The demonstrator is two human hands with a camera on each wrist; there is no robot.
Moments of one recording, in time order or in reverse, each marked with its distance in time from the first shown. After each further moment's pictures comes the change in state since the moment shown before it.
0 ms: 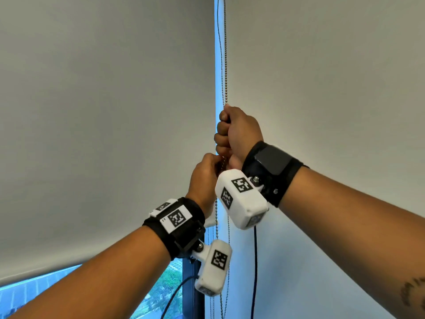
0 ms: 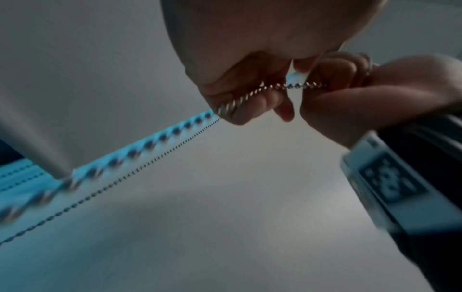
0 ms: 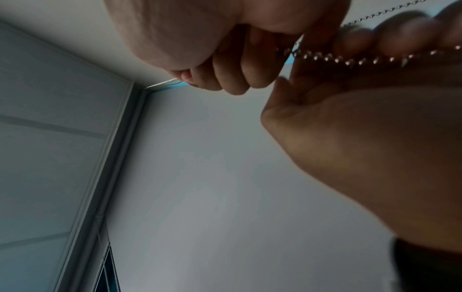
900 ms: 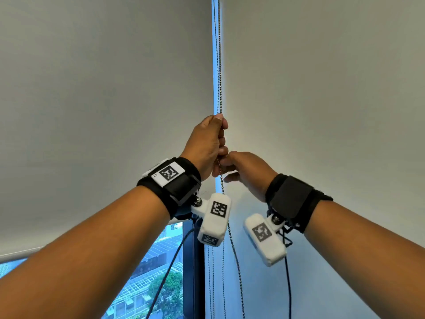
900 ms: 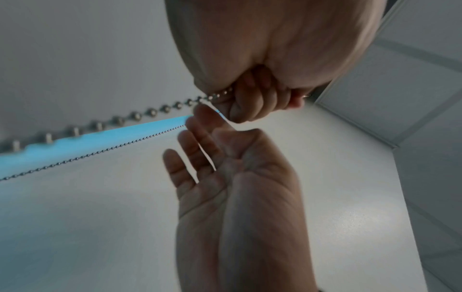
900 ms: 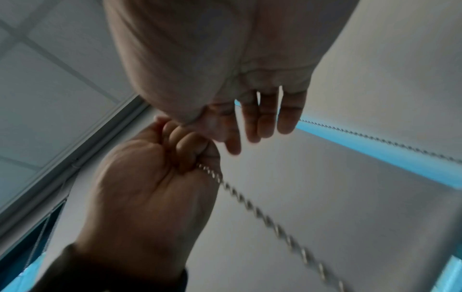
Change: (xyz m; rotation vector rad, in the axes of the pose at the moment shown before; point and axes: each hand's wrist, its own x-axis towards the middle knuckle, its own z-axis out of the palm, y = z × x) left_hand 0.038 0.061 0.006 -0.133 -0.080 0.049; right_hand -0.012 0.033 -0.053 -0.629 -0.272 -0.035
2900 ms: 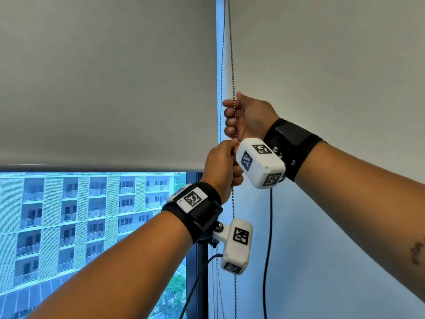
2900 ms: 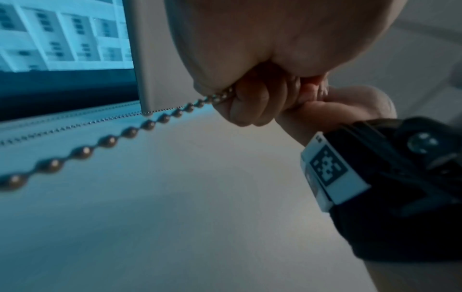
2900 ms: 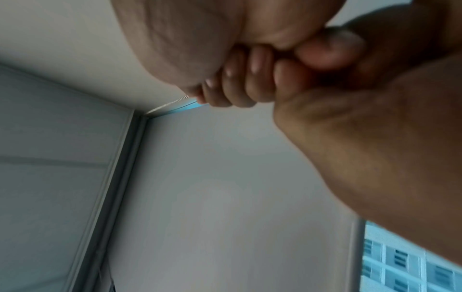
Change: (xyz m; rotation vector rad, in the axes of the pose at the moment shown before) left_hand -0.026 -0.031 0.017 -0.098 0.016 -0.132; right_hand 0.051 -0.074 -0.024 0.697 0.133 0.047
